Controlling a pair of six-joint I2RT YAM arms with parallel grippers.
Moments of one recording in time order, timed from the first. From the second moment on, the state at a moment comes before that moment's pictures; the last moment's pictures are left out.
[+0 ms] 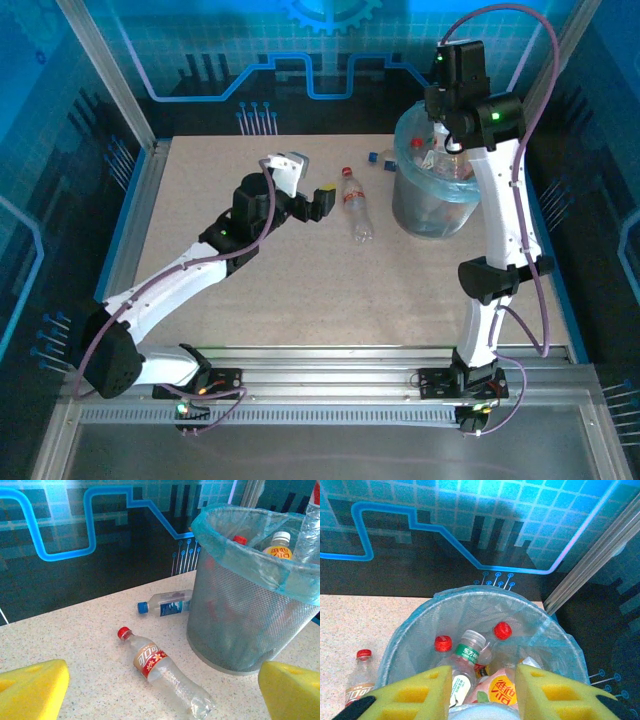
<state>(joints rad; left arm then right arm) -0.59 1.32 1.04 0.07 -0.06 -0.13 0.30 1.93 2.66 -1.30 0.49 0.06</state>
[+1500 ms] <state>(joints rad) -0.56 1.40 1.07 -0.06 -0.04 -0.25 0.23 1.95 2.17 -1.08 0.53 0.18</state>
